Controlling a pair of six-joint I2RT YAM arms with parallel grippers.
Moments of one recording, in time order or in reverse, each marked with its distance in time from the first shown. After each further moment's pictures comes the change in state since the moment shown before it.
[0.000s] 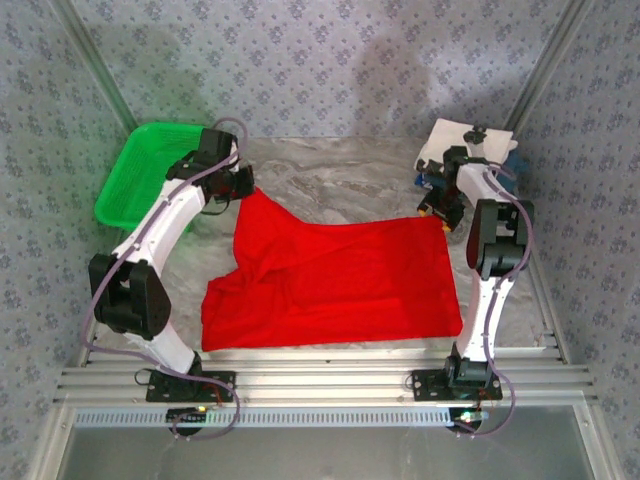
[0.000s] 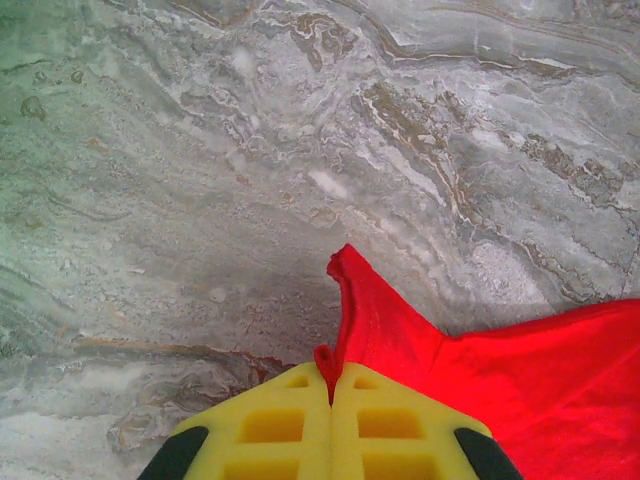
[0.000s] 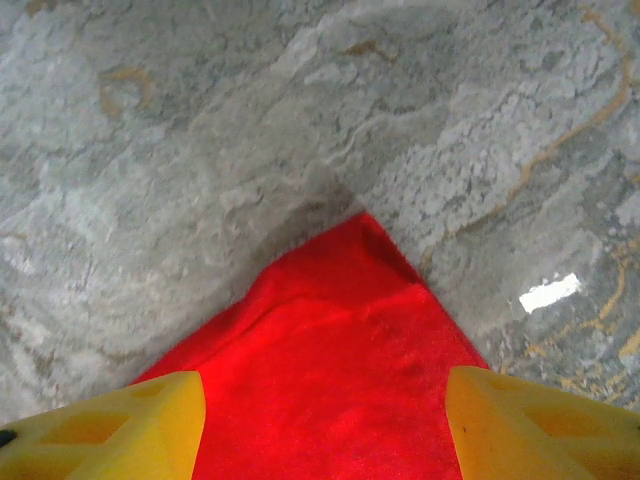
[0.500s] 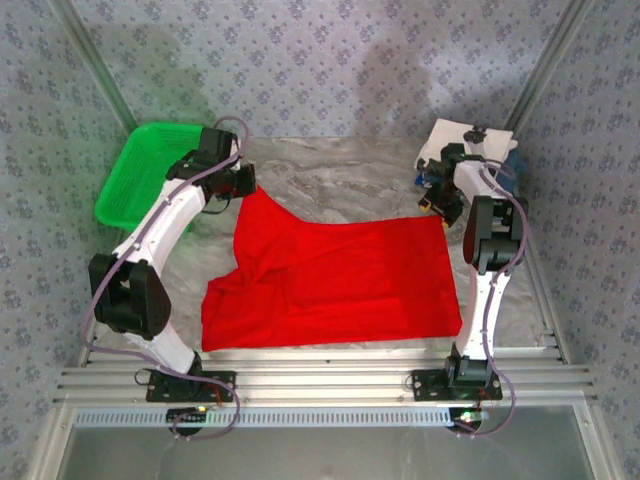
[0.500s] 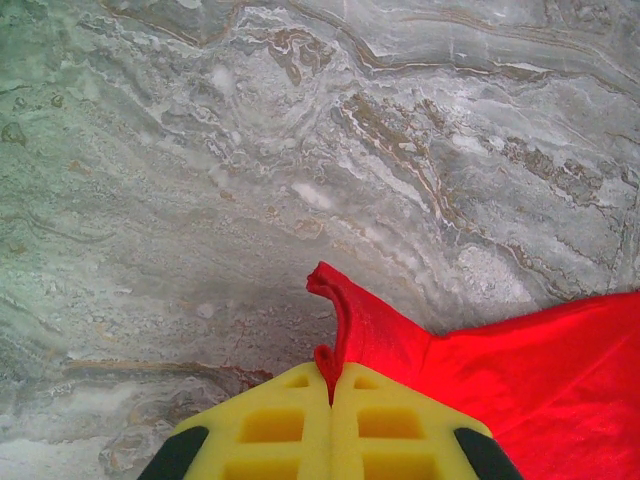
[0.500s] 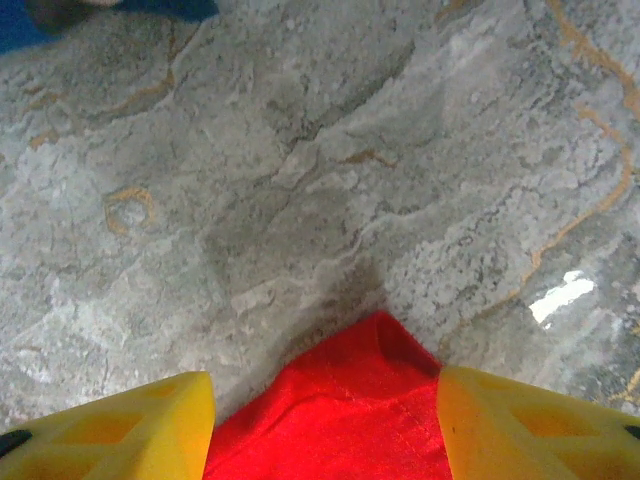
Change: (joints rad) left arm -0.001 0.001 0.003 0.026 0.019 0.031; right arm 0.003 0.072 0.080 0.010 0.045 0.087
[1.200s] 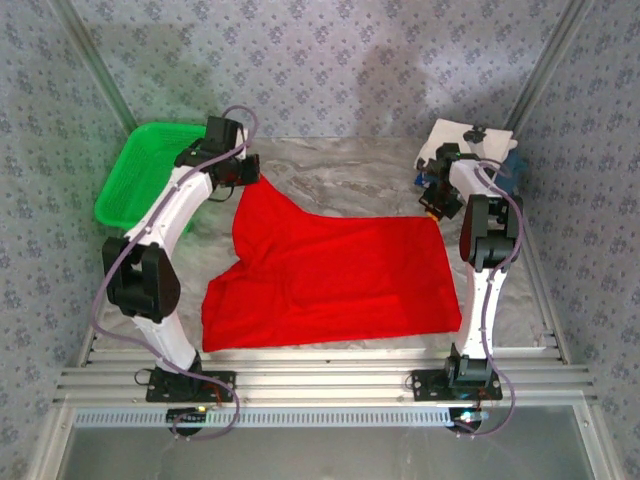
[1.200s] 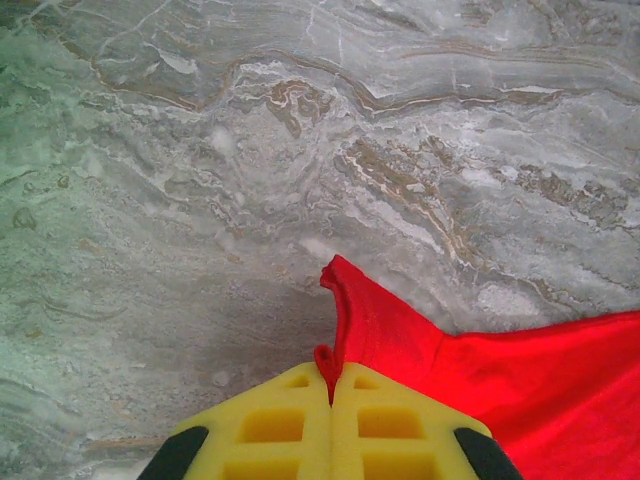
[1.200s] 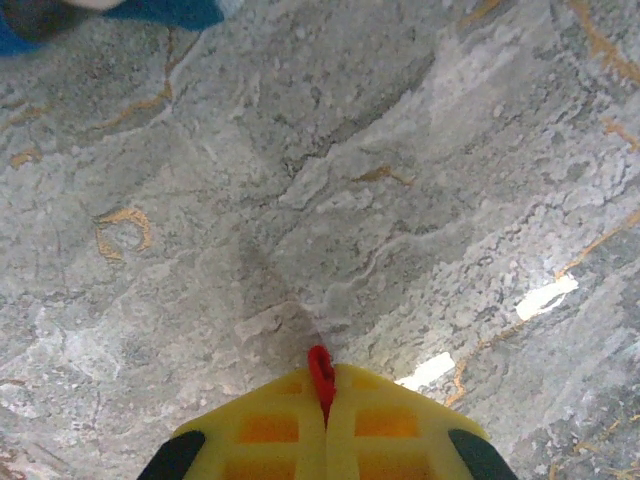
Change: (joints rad) left arm 0.003 0.127 0.139 0.003 -0.028 0.094; right arm 0.018 0.040 0.044 -0.024 0.036 0.012
